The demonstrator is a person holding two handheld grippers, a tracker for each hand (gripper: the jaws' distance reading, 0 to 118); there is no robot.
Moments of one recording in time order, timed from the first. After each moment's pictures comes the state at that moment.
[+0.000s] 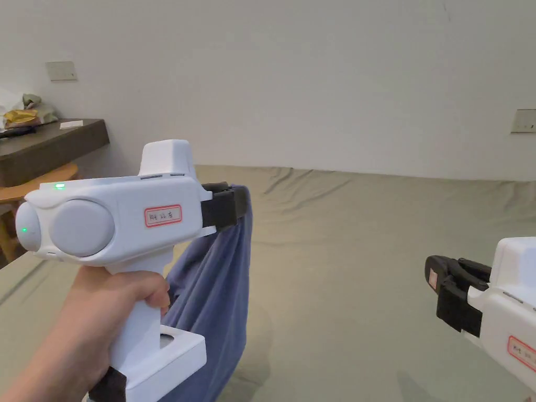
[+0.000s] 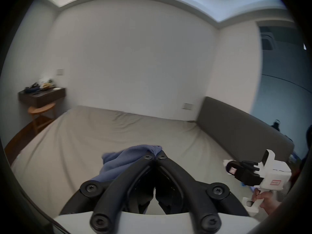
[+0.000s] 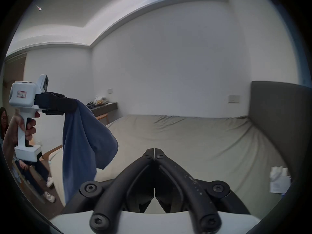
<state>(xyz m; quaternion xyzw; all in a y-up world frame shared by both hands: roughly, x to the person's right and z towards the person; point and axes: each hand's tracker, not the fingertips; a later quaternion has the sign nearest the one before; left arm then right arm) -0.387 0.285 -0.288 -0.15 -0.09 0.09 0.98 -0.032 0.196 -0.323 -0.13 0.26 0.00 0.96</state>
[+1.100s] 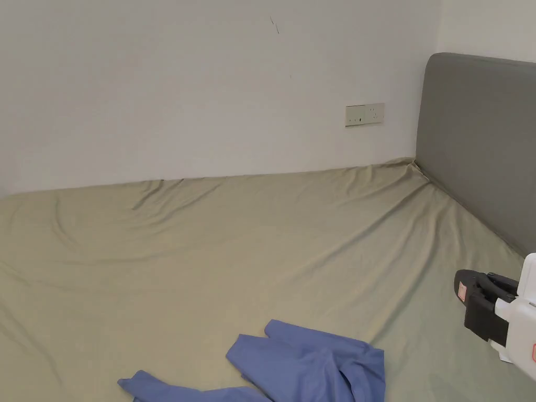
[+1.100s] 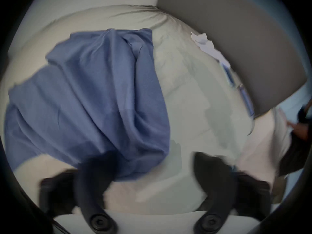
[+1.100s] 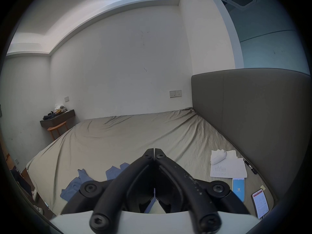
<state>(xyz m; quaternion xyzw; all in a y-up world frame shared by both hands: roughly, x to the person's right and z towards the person) -0.032 -0.048 -0.270 -0.56 -0.23 0.08 0.79 0.193 0.170 -0.267 -0.16 0.10 -0.04 0.98</state>
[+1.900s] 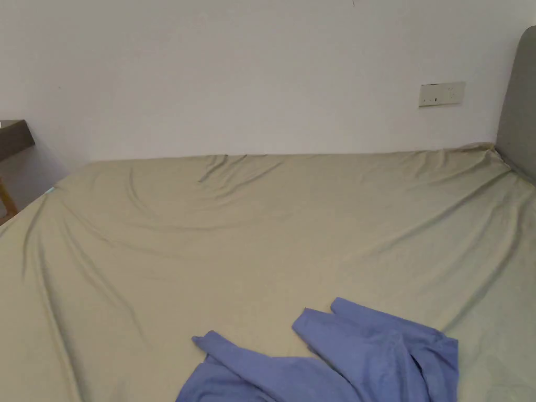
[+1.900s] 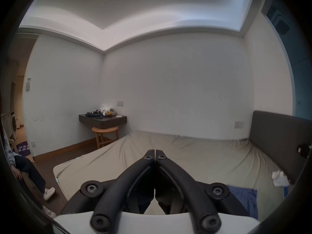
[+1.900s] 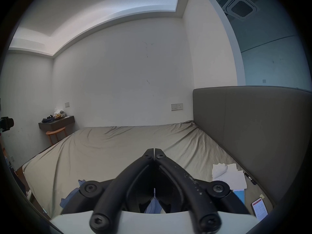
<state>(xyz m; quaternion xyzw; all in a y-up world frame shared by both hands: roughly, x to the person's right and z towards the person) -0.366 0.265 -0.116 -0.06 0.23 0.01 0.97 0.159 0.200 -0.272 -0.10 0.09 -0.02 0.99</state>
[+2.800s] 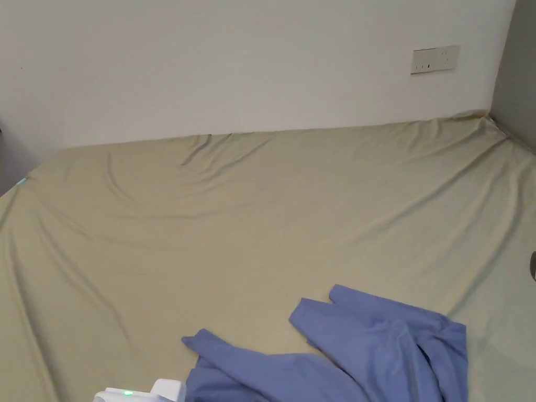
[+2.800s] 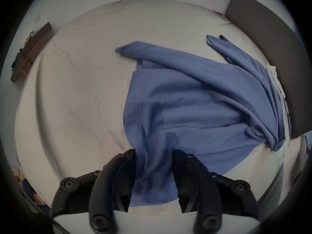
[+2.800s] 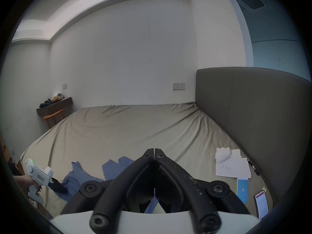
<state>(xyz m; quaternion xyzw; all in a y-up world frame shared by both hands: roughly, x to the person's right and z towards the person) -0.345 -0.043 -0.321 -0.58 -0.01 0.00 0.82 0.145 0.147 -0.312 -0.19 0.10 0.01 0.98</state>
